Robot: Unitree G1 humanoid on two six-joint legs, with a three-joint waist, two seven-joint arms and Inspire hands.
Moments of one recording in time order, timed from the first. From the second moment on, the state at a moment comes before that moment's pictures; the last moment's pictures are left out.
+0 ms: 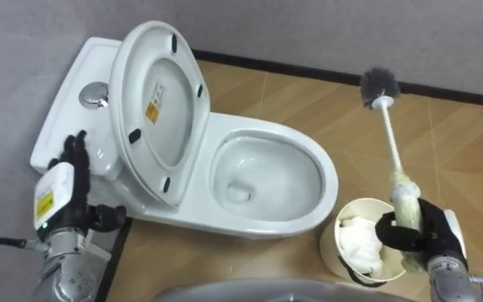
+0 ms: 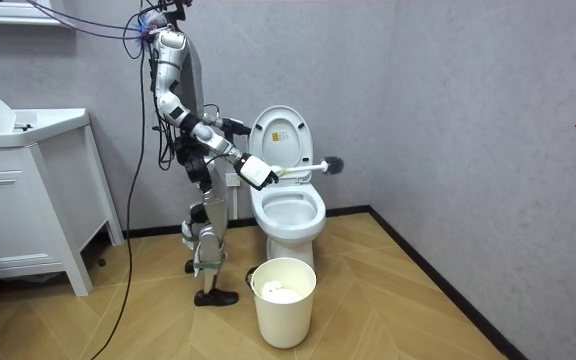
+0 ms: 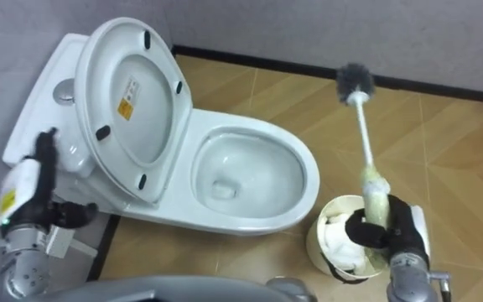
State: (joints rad) left arm 0.42 0.24 0.17 0.26 0.66 -0.18 0.43; right arm 0.36 -0.26 -0.18 0.59 -0.12 -0.12 -0.12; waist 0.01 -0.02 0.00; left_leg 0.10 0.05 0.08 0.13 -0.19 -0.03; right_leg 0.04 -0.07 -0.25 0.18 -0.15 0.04
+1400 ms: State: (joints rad) left arm 0.47 0.18 0.10 0.76 0.53 -0.11 0.61; right arm 0.27 -0.22 -0.10 1.09 0.16 -0.08 -0.16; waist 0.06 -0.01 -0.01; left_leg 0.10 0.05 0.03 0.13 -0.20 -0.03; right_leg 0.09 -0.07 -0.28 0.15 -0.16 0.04
